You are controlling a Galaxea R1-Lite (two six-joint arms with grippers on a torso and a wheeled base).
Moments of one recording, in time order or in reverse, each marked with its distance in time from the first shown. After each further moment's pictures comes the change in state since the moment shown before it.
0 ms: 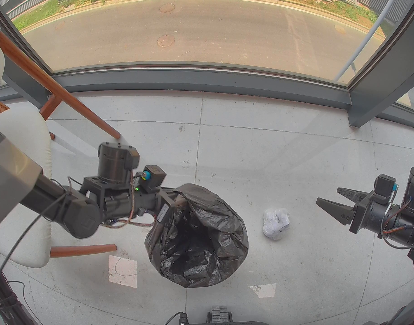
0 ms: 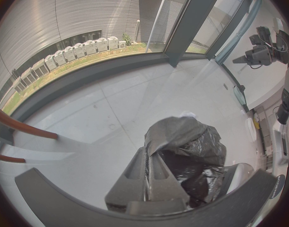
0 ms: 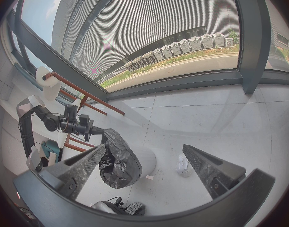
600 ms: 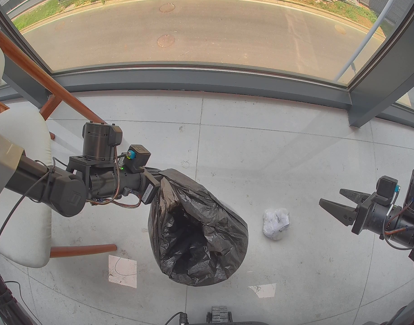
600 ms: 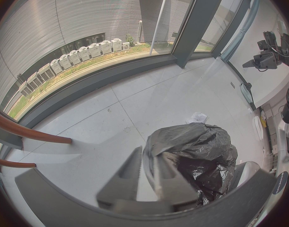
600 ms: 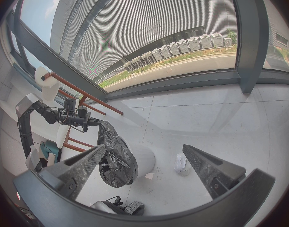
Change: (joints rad) left arm 0.065 -0.028 -0.077 0.093 -0.006 0.043; right arm -0.018 -0.012 0.015 0.000 0.001 0.000
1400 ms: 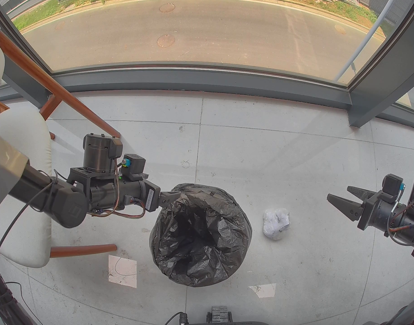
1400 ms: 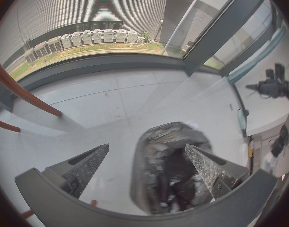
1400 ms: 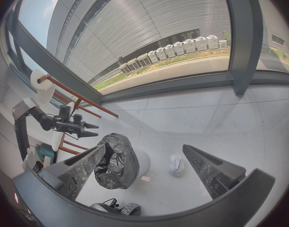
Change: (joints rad) left arm -0.049 -0.030 0.103 -0.063 -0.029 -0.321; right arm -0.084 -0.018 0.011 0.001 0.004 0.001
